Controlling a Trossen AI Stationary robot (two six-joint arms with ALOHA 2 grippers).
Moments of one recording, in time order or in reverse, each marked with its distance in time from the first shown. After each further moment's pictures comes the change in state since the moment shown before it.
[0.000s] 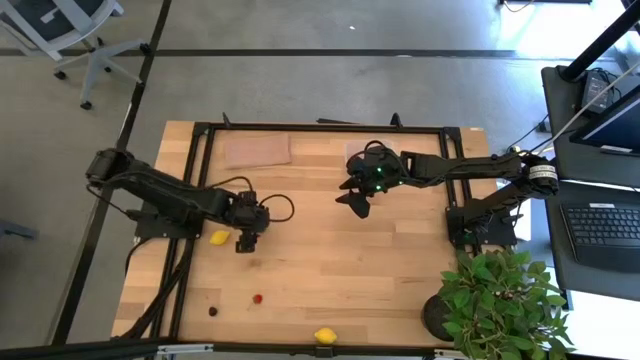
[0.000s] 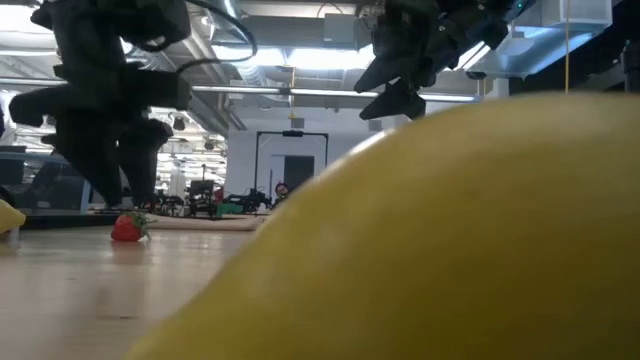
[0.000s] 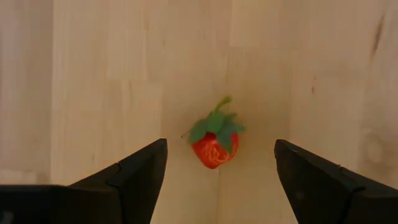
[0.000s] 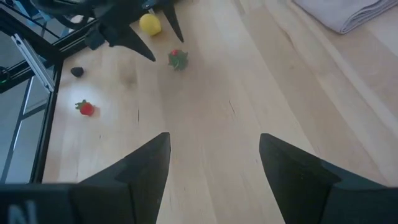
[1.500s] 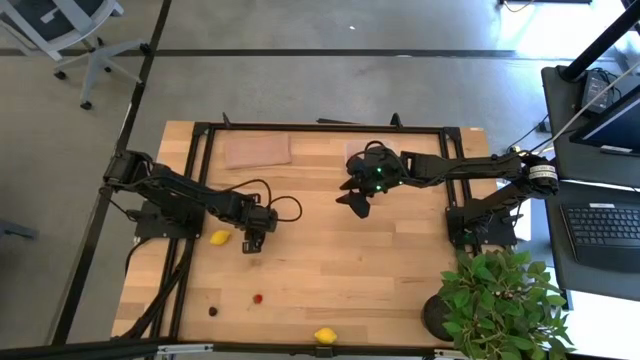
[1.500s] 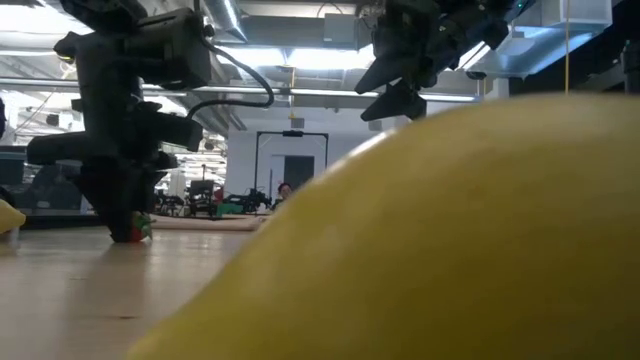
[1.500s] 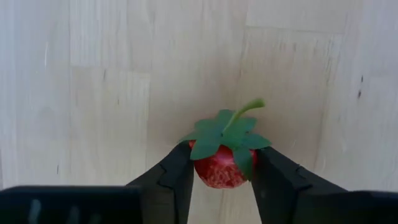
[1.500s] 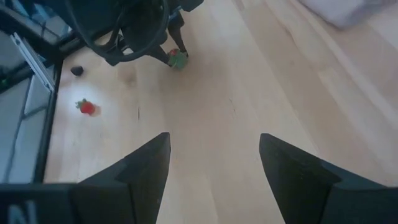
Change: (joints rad) left arm 0.060 0.184 -0.001 0.087 0.043 -0.002; right arm 0.000 0.000 0.000 -0.009 -0.003 0.007
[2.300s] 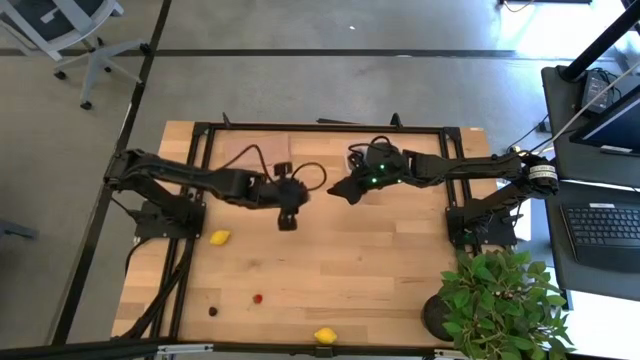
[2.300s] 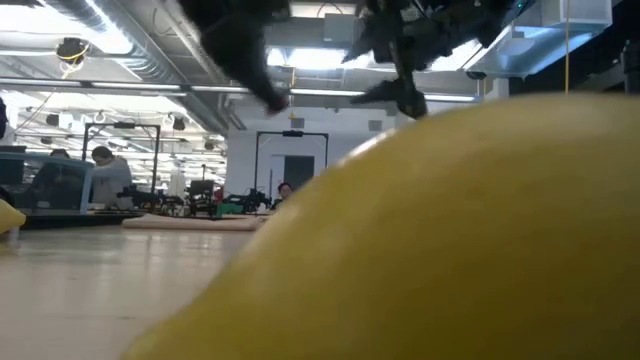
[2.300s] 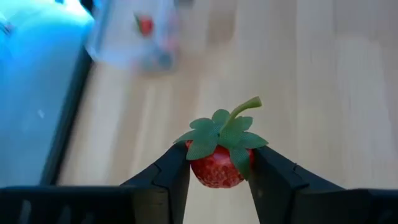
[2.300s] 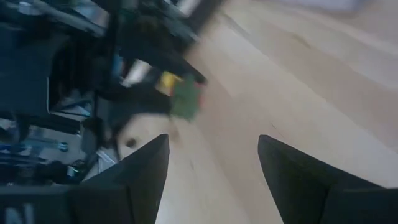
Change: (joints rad) left arm 0.058 -0.008 0.452 0.015 -0.256 0.260; right arm 0.003 0.001 0.000 0.154 0.000 0.459
